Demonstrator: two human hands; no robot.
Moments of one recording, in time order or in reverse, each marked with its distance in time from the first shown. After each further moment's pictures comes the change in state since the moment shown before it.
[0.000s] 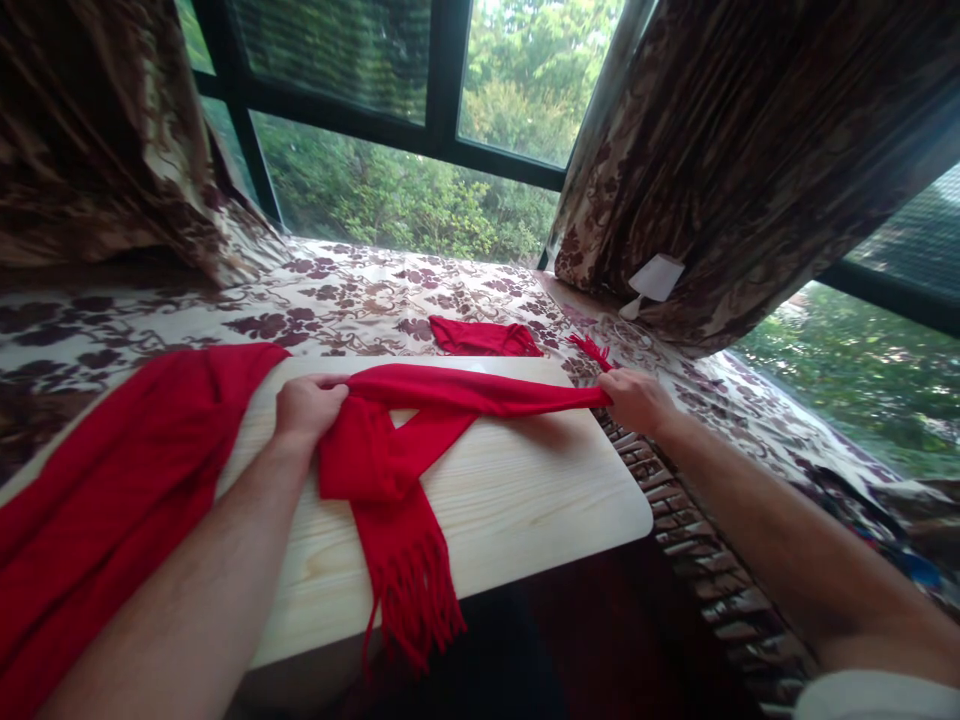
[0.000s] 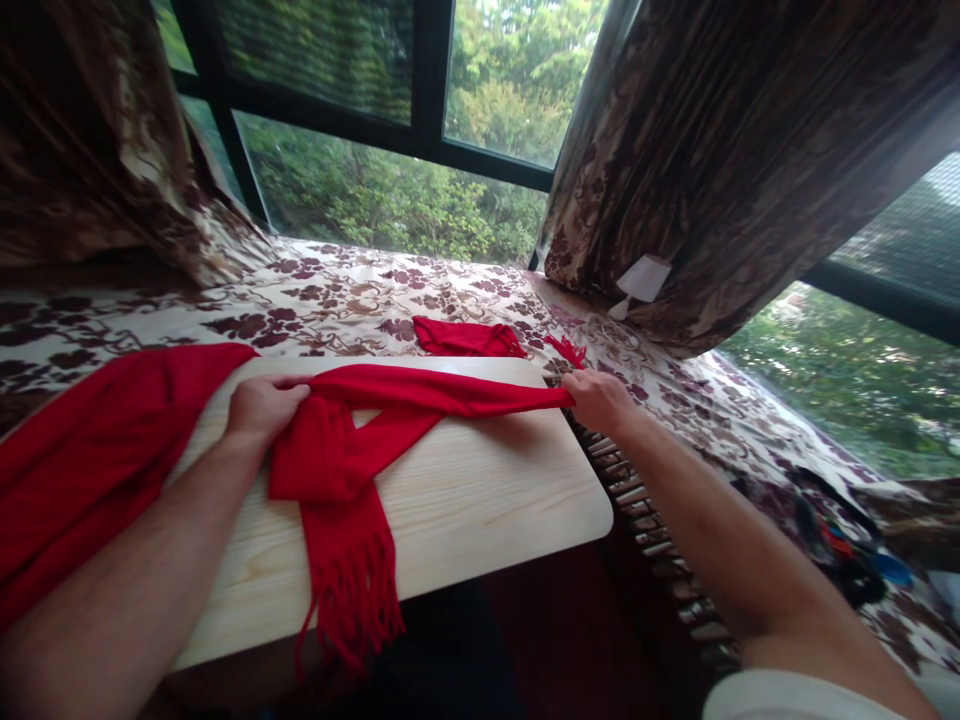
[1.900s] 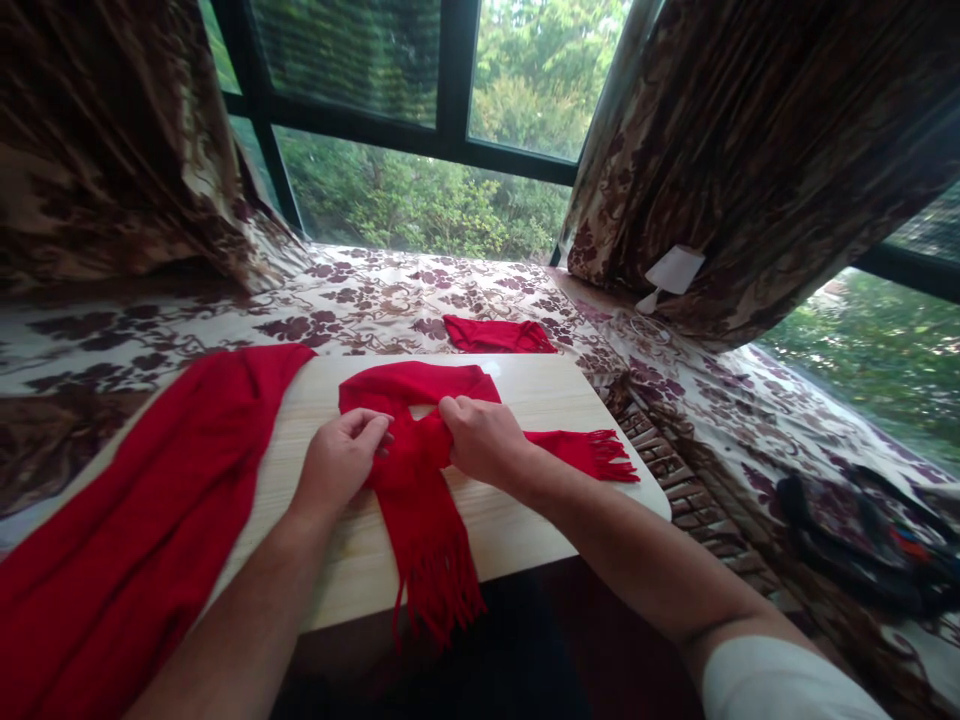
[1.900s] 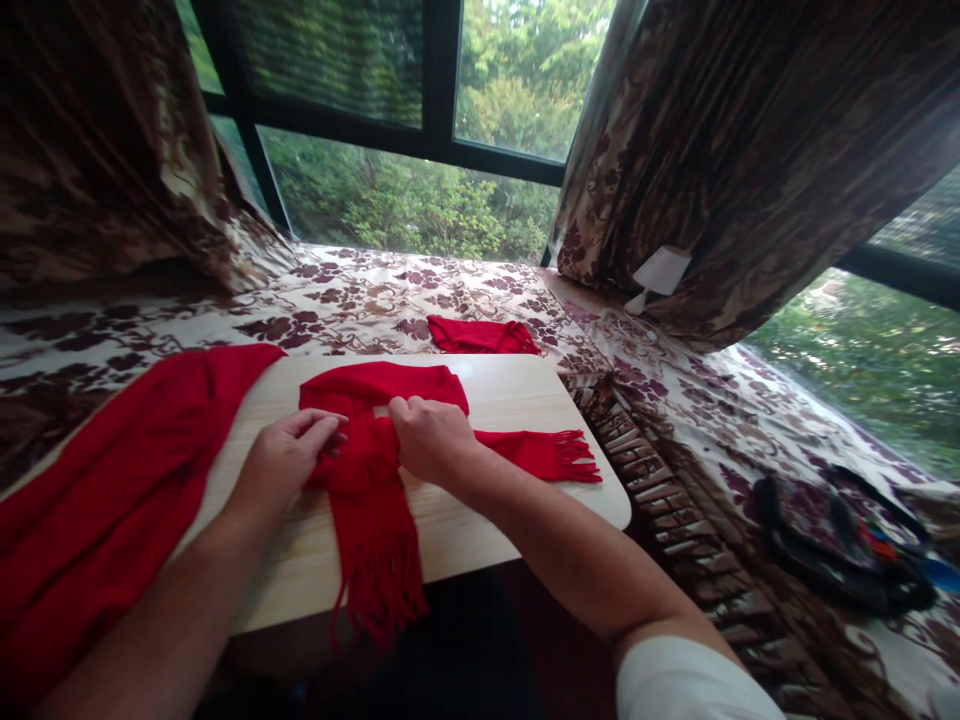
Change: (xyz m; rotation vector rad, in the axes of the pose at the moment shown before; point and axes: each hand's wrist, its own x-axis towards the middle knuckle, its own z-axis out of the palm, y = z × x) left_hand -0.111 0.036 -0.047 -0.382 -0.251 0.076; right_hand 0.049 -0.253 -0.110 0.507 0.043 -0.151
